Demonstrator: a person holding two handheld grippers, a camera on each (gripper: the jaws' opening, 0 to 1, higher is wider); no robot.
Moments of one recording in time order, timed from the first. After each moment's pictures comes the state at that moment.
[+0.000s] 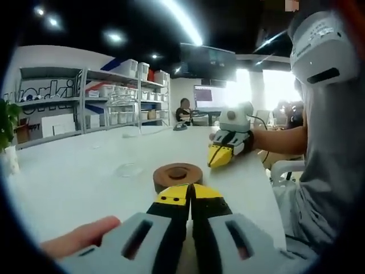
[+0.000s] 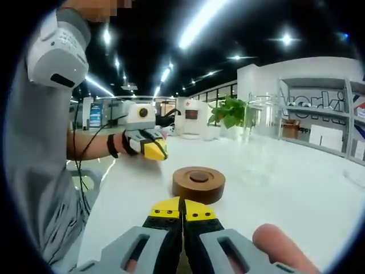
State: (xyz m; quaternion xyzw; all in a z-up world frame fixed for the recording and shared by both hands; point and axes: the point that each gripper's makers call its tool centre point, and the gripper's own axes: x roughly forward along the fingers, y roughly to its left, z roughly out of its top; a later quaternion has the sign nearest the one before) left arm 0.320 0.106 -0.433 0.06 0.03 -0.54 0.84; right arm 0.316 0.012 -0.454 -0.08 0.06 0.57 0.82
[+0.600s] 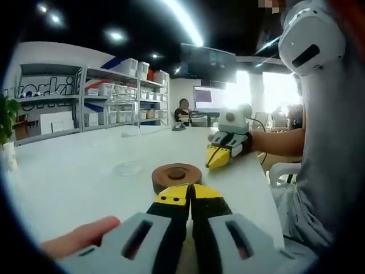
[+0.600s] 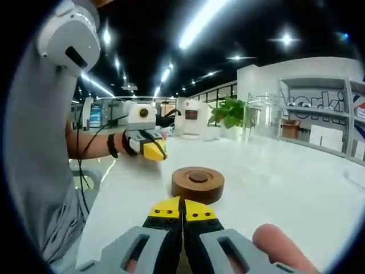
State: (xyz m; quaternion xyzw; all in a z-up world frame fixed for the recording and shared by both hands) left arm 0.320 0.103 -0.432 0.05 0.04 -0.55 0.83; right arm 0.316 0.012 -0.451 -0.08 0.06 0.57 0.82
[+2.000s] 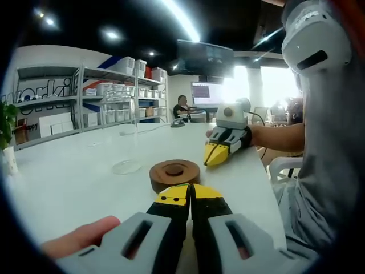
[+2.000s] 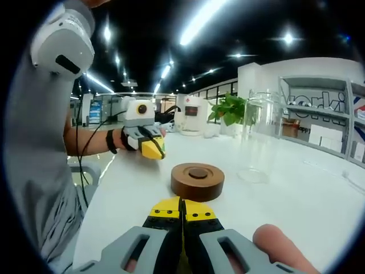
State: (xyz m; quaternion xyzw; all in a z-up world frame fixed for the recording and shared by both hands) left arm 0.317 0.101 -0.438 0.07 0.04 -0.55 0.83; right arm 0.318 0.011 -0.458 -0.09 0.07 0.57 0.82
